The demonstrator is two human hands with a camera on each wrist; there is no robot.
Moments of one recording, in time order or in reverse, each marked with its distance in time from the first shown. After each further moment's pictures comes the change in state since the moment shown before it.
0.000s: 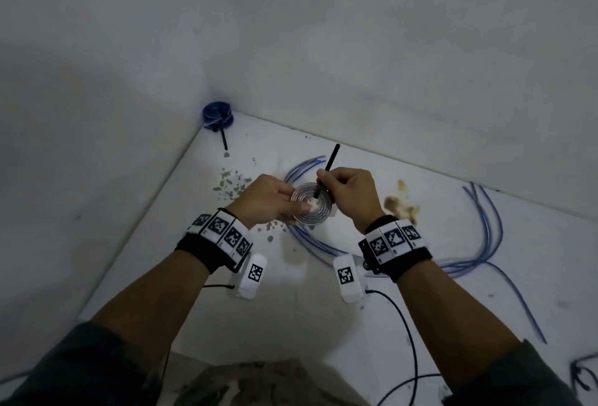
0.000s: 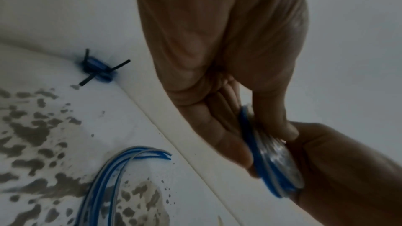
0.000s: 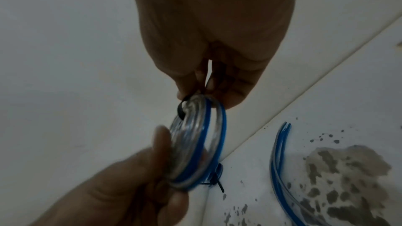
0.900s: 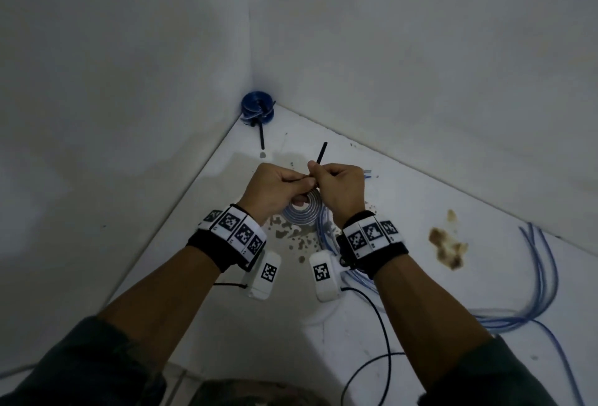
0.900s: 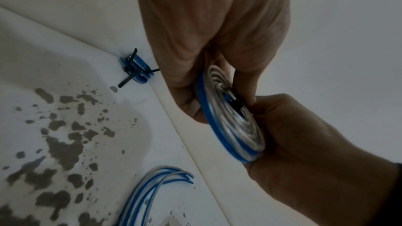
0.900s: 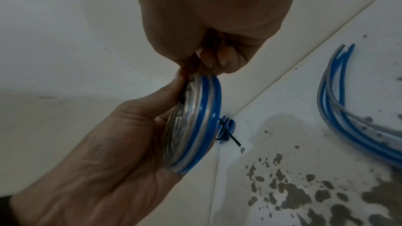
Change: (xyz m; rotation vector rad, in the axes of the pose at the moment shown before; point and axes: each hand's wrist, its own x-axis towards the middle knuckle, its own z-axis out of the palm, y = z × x) left_hand 0.048 -0.023 -0.083 -0.176 0.363 0.078; right_hand 0.074 -0.010 0.126 -0.011 -0.034 0.050
